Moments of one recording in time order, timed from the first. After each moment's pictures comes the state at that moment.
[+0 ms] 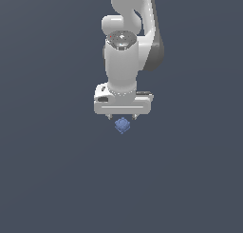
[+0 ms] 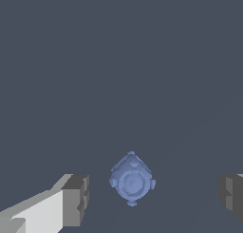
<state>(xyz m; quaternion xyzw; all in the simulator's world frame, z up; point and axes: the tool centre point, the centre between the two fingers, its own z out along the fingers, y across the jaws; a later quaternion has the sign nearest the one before) 0.015 0.004 0.205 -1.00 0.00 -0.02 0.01</state>
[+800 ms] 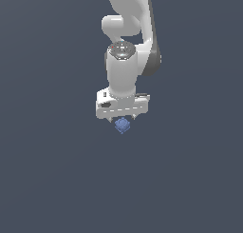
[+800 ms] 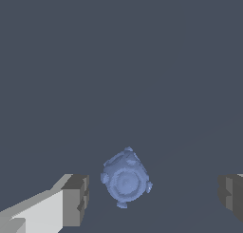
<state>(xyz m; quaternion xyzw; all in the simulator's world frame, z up) 0.002 0.003 0.178 -1.00 -0.08 -0.02 0.00</state>
